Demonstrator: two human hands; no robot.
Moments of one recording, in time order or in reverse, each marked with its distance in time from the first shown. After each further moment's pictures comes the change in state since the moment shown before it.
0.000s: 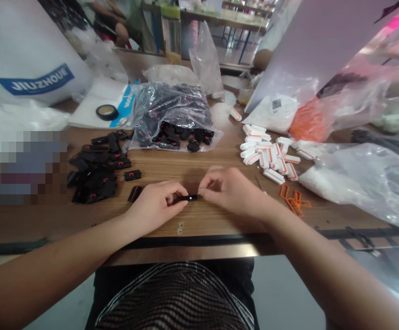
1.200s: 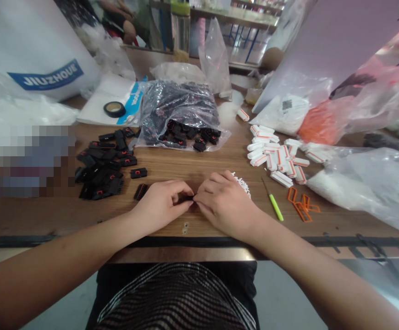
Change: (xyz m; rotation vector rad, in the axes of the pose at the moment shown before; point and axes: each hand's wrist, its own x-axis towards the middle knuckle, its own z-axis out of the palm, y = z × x) left_hand 0.000 0.002 -0.003 -0.001 -0.021 -0.024; right_hand -0.006 -0.028 0.029 -0.530 0.033 -0.326
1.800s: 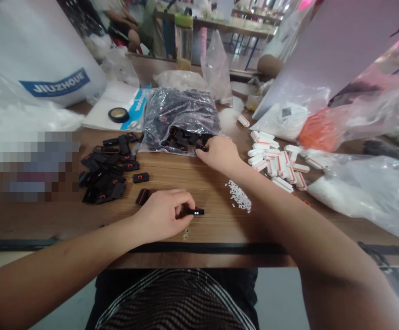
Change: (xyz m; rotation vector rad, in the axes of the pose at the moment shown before) left_hand -0.005 0.002 -0.001 0.031 -0.081 0.039; right_hand 0.099 0.086 0.010 -0.018 0.053 0.667
